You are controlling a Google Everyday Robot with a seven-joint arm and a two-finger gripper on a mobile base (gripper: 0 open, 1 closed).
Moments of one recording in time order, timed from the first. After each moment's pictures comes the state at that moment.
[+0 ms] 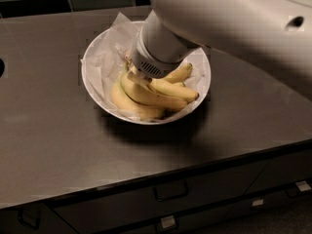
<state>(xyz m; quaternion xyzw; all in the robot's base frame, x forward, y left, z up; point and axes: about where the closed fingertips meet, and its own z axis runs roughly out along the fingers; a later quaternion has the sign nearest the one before) 0.516 0.029 0.947 -0.57 0.75 -0.01 0.34</state>
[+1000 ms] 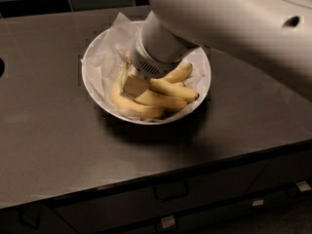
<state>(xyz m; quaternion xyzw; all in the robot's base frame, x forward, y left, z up) 0.518 0.034 0.944 -0.57 0.75 0.00 0.34</state>
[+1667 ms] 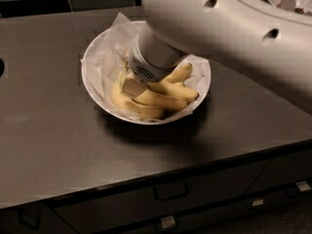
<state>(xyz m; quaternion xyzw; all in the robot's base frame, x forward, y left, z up) 0.524 0.036 0.928 -0.55 0.77 0.00 0.34</state>
